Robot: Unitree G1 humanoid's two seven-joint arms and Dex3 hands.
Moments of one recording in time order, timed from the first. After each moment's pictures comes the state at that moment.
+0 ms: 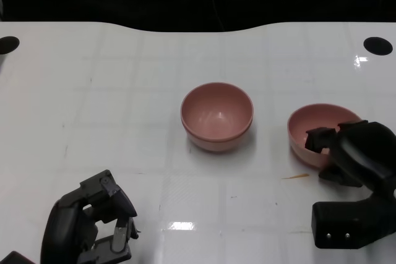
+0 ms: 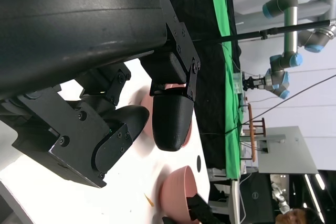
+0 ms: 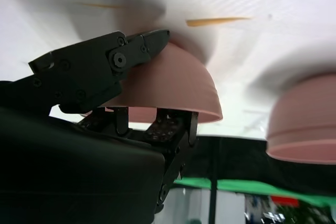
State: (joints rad) left arm 0.14 -0.01 0.03 0.29 -0.20 -0.60 -0.26; right arm -0.43 -0.41 0.41 0.65 -0.90 -0.31 -0.40
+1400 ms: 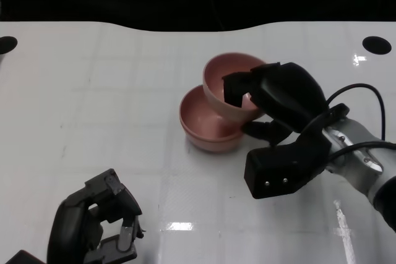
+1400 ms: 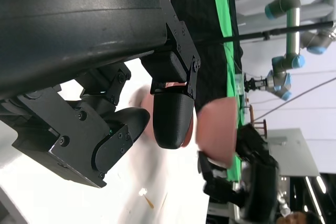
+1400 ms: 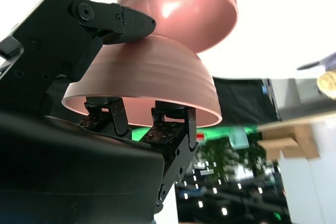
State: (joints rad) left arm 0.14 -0.04 0.04 0.30 -0.16 -0.60 -0.26; right arm -0.79 -0.18 0.51 0.88 -0.79 -0.48 -0.35
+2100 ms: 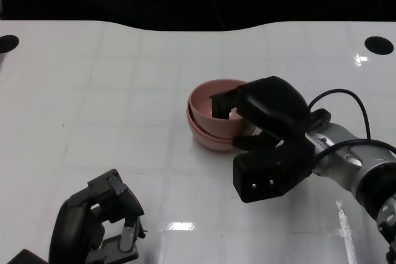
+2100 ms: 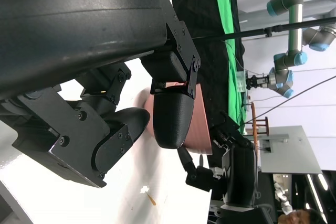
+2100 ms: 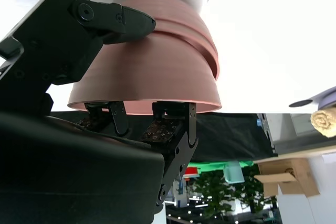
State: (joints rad) left arm 0.13 -0.04 0.04 0.31 -0.16 -0.60 -0.26; right arm -0.89 -0.10 0.57 1.12 -0.80 -0.54 -0.35
